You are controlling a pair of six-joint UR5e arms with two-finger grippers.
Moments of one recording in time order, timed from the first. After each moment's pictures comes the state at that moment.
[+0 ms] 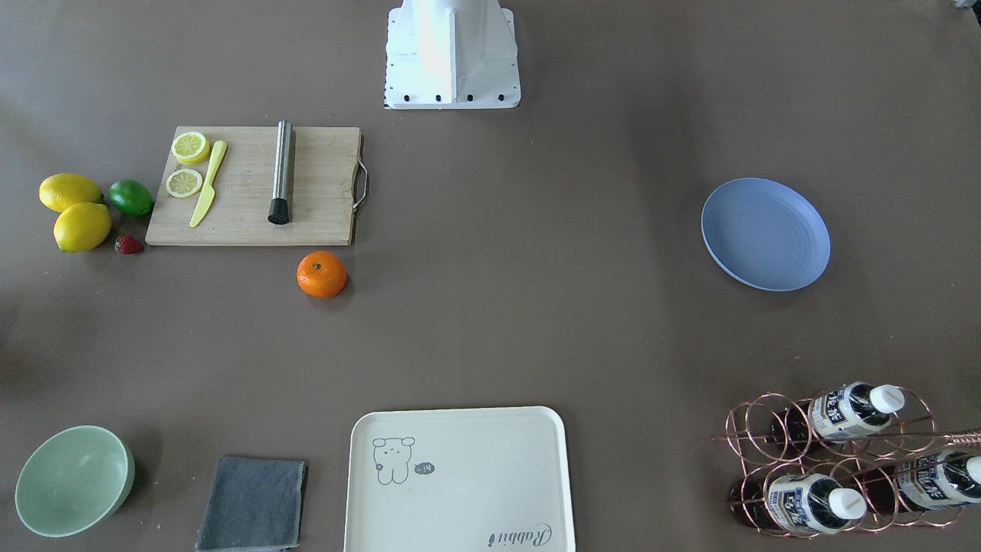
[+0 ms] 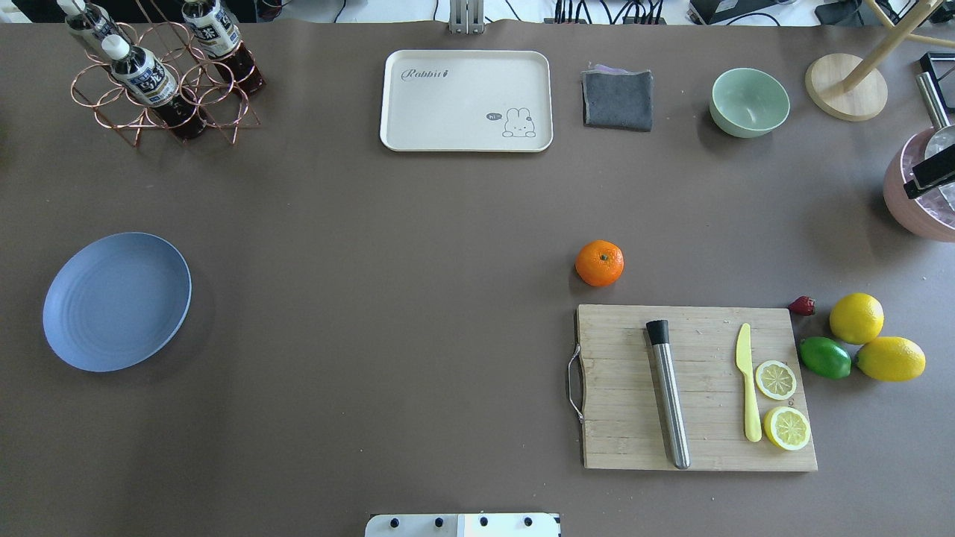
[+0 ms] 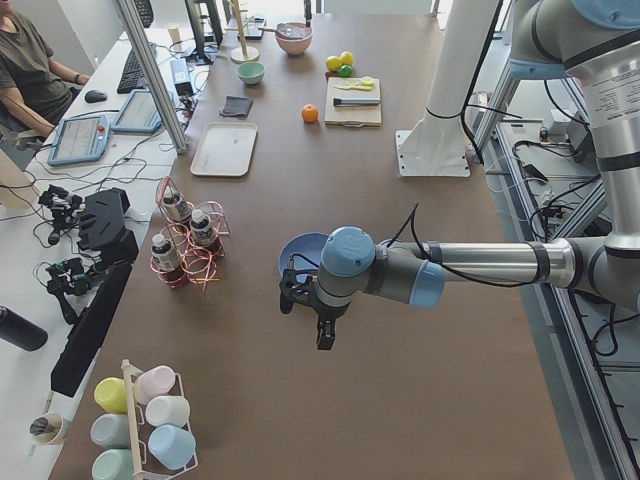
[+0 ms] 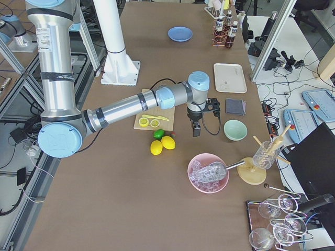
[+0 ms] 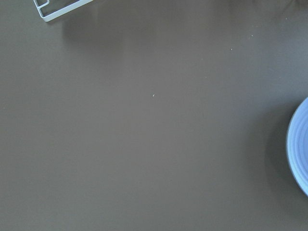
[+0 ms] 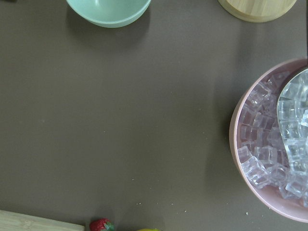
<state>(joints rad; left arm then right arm) -1.51 -1.25 -1.85 -1.92 -2.37 -0.26 1.29 -1.53 1.90 -1.62 2.28 0.27</state>
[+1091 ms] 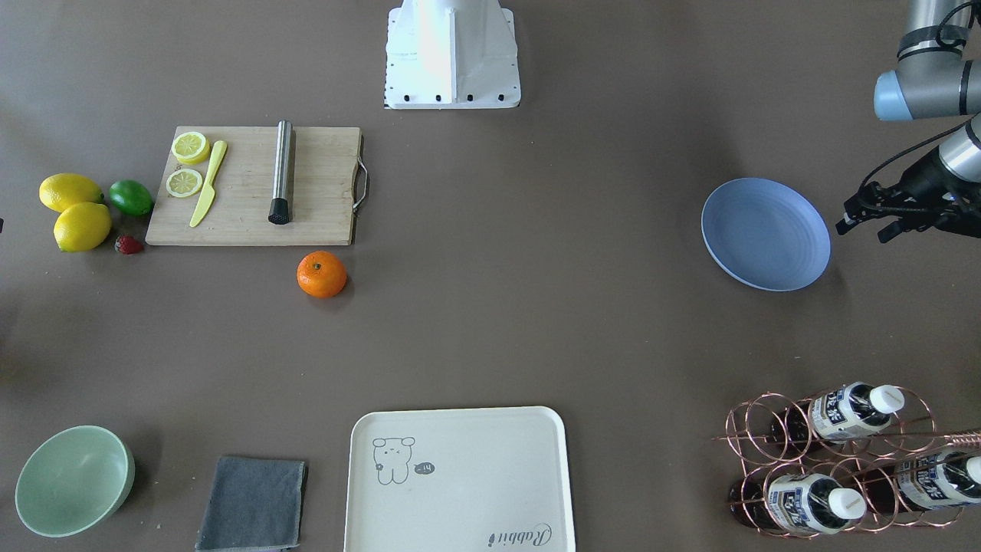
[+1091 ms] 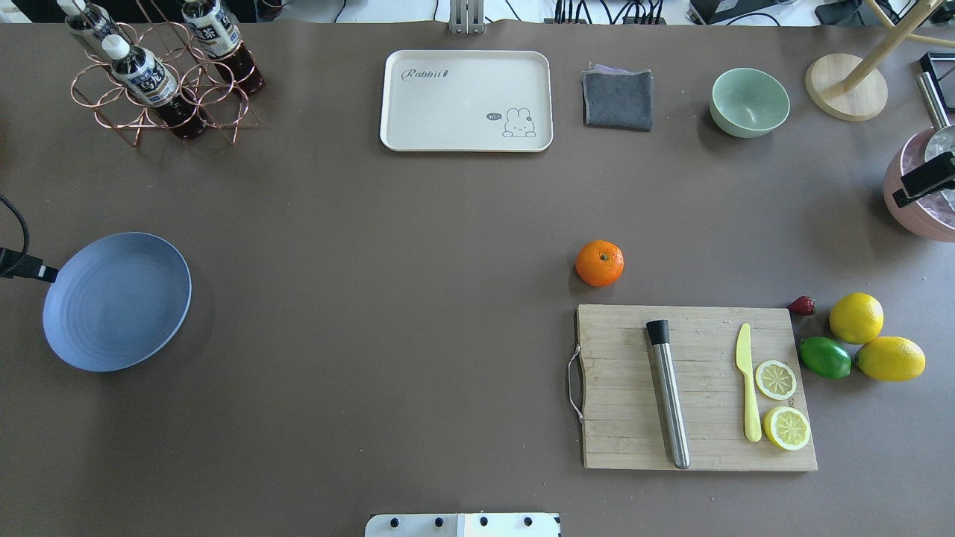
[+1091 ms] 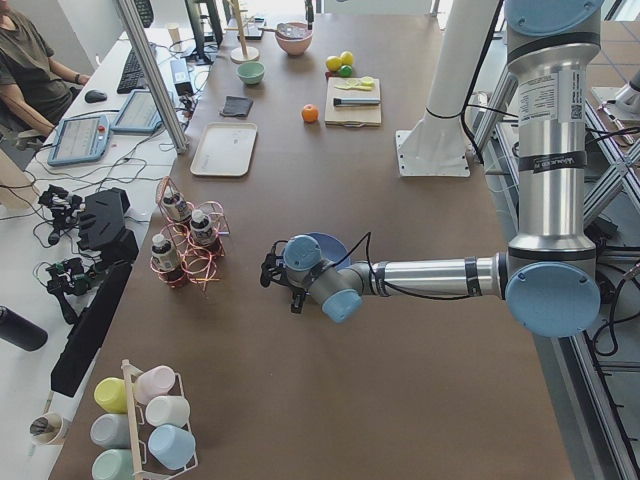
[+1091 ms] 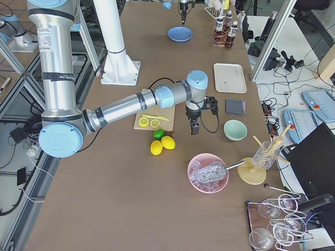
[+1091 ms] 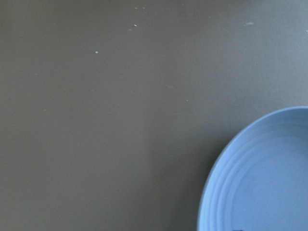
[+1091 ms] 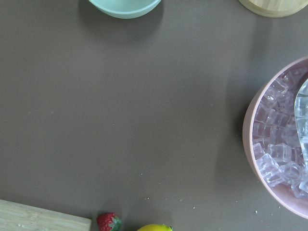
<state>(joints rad) -1.09 -1.49 -1.48 -2.45 -2.33 -0.66 1.27 -1.53 1.91 -1.62 2.28 0.27</state>
